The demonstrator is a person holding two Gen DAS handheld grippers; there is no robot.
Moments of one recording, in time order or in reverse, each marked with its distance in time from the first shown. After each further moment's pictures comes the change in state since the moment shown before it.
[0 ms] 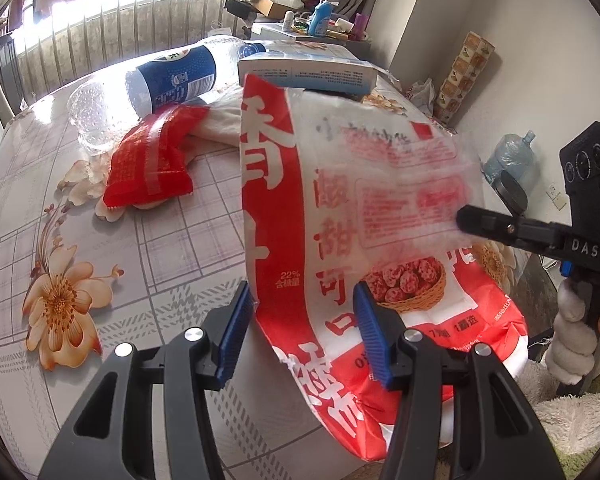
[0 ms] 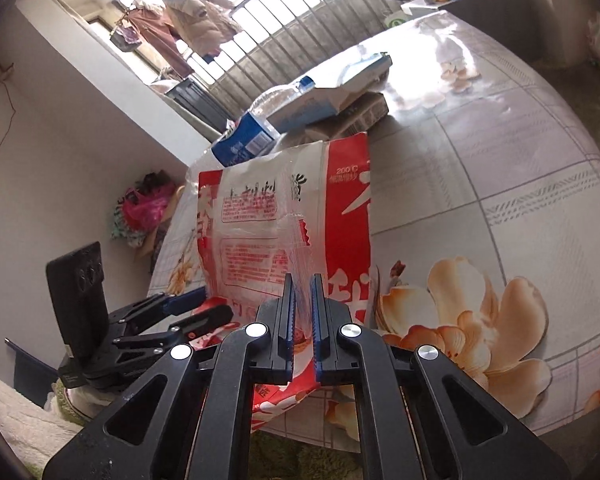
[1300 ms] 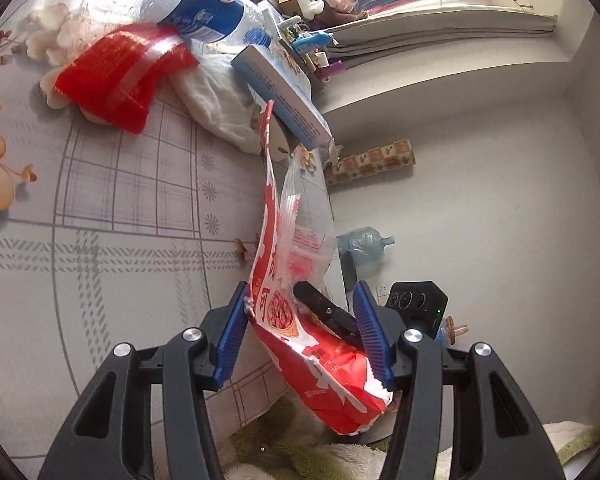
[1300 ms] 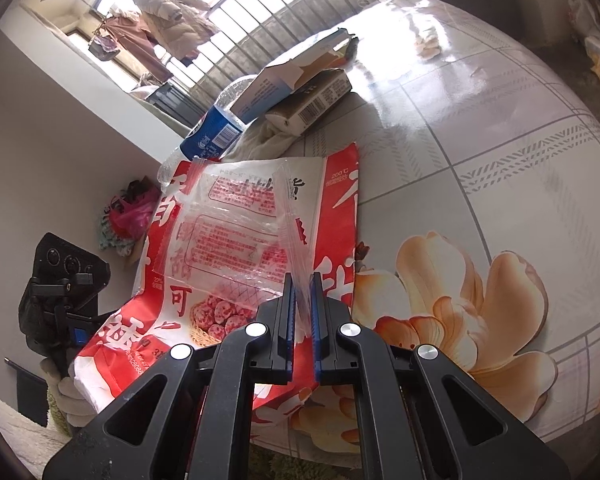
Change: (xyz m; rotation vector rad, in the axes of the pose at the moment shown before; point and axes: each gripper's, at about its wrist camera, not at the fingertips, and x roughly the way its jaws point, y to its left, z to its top) left arm -0.013 0.056 -0.005 -0.546 -0.015 -0.660; right arm 0.001 -0.020 -0.010 0.072 0.002 -0.022
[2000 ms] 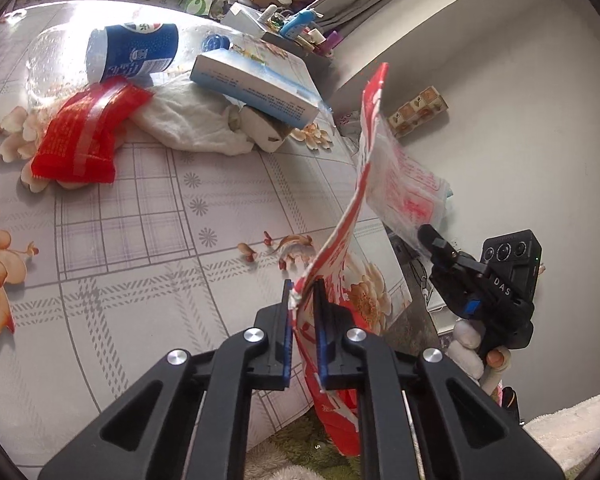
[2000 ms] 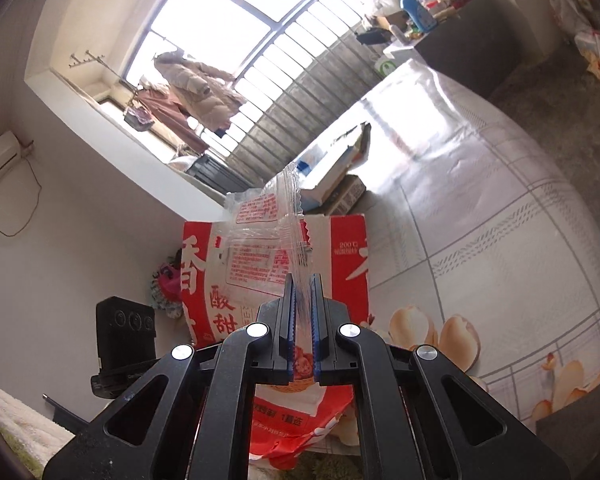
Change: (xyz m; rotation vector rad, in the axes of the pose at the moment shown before) left arm 0.021 -0.055 -0.004 0.280 0.054 0.260; right arm -0.084 -0.020 0.021 0.083 -0.252 0.180
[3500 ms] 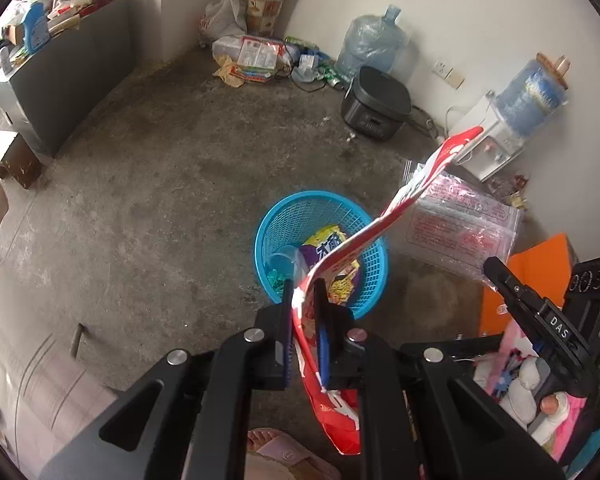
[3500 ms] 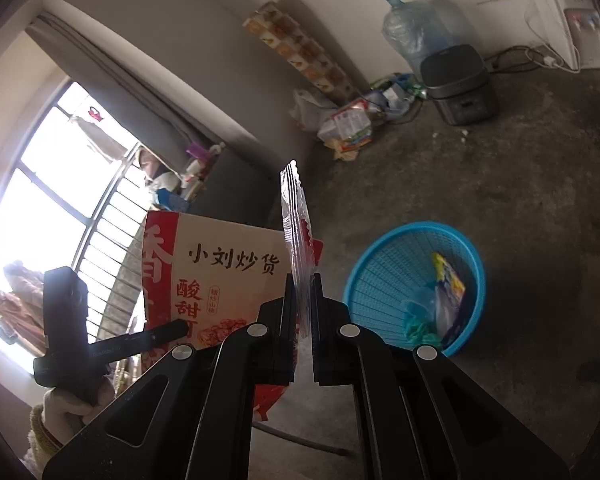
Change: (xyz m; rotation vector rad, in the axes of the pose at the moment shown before) left arm 0.428 -0.288 0.096 0.673 0.464 0.128; right arm -0.199 -0.247 0.015 0.459 -0.560 -0.607
